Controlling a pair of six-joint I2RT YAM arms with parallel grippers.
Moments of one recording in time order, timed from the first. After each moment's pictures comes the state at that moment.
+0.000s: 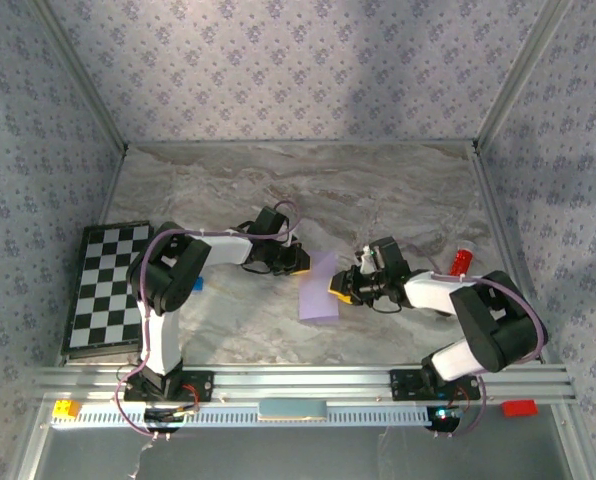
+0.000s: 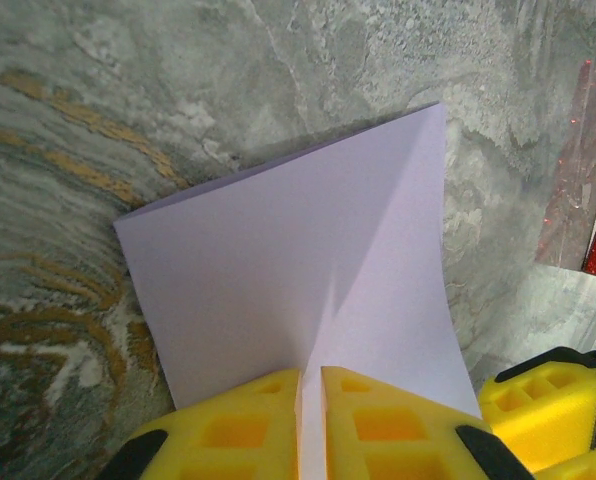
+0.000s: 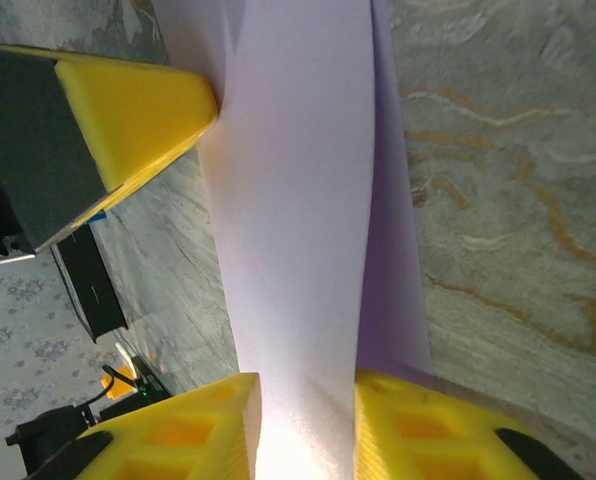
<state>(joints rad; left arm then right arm) -0.63 1.95 1.06 -0.09 0.60 -0.69 0.44 1.47 0.46 0.12 -0.67 0.93</state>
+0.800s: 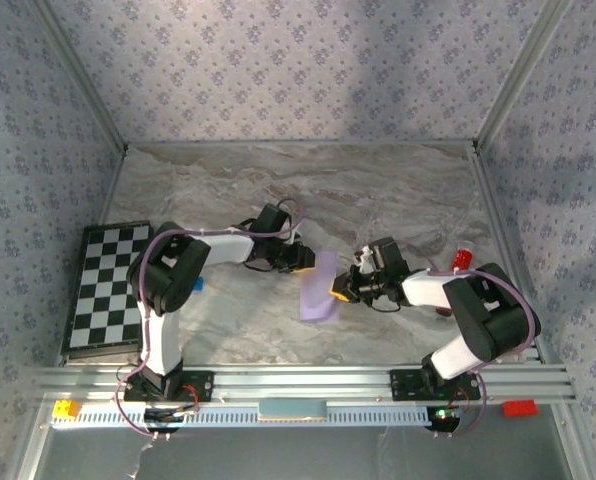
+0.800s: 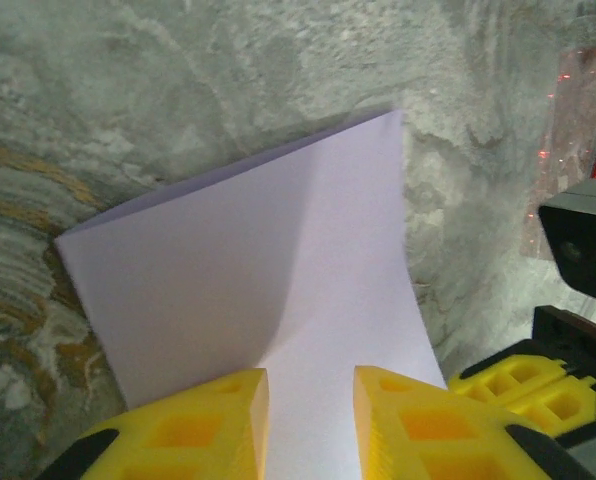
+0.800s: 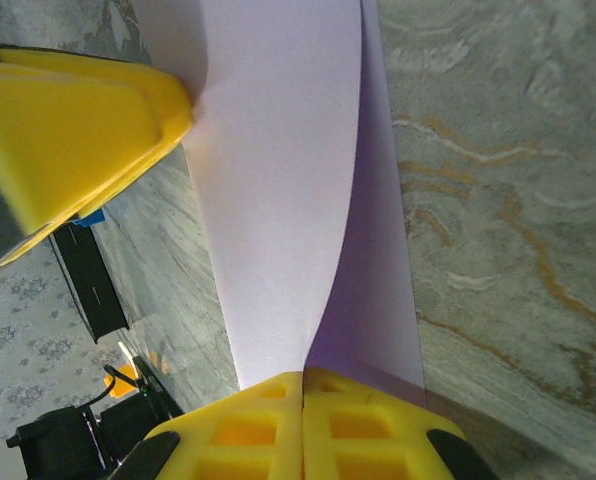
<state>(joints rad) -0.64 1.94 1.09 -0.12 0.61 -0.67 0.43 1.52 0.46 0.17 -0.70 0.93</state>
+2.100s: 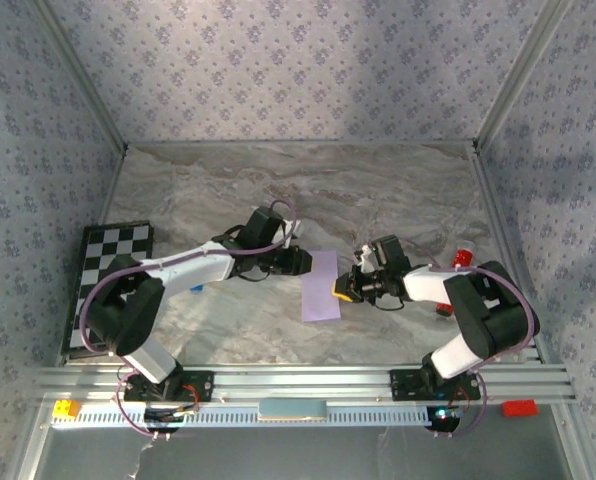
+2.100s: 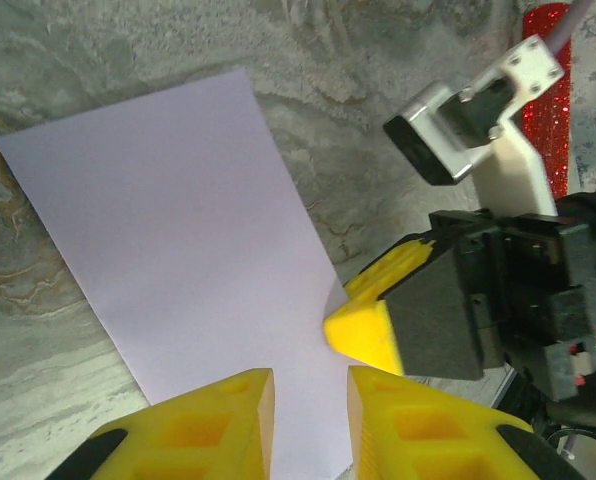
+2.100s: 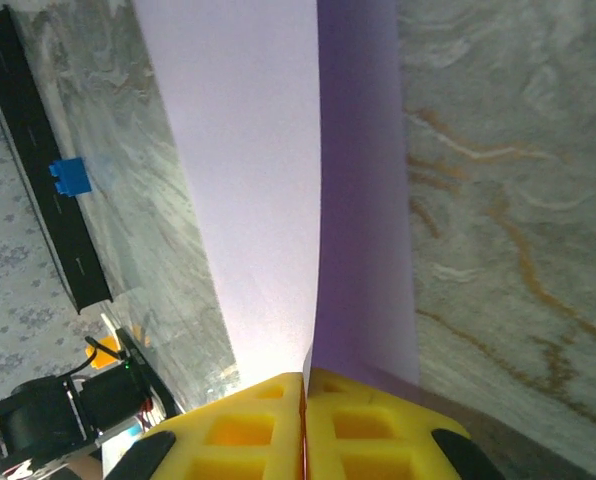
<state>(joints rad) -0.72 1.60 0.94 -0.17 0.46 -0.60 0.40 1.54 0.50 0.07 -0.74 0.79</state>
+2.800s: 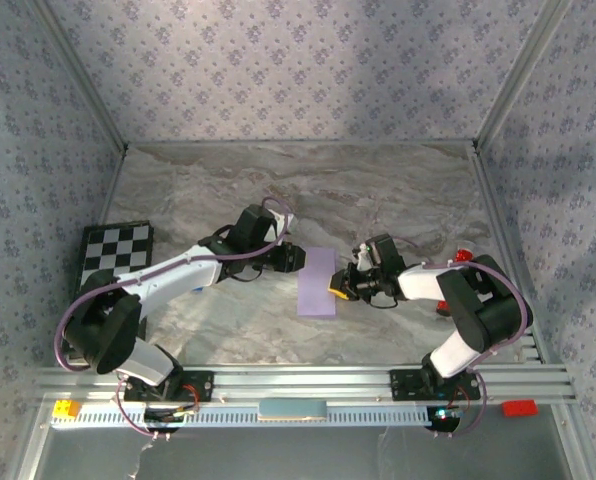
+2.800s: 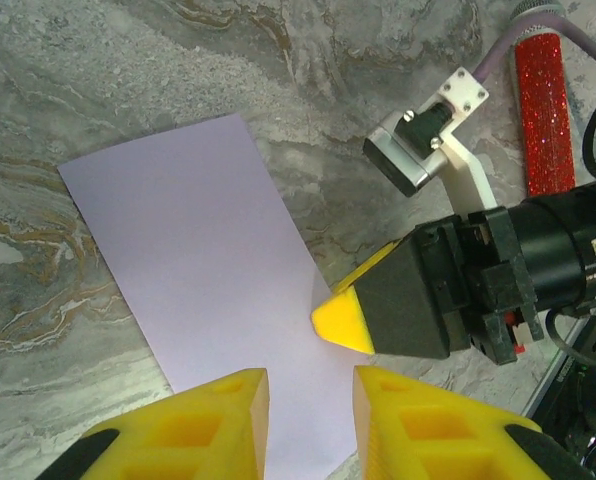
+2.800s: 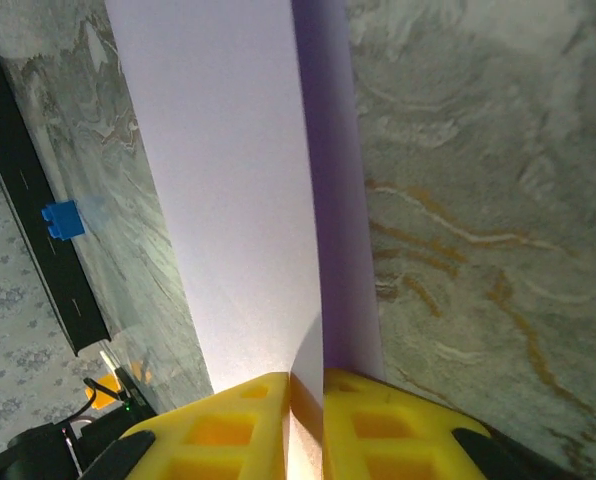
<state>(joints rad) -0.73 1.48 0.92 -0.21 0.37 -0.51 0.43 1.58 0.52 0.14 -0.67 0.89</state>
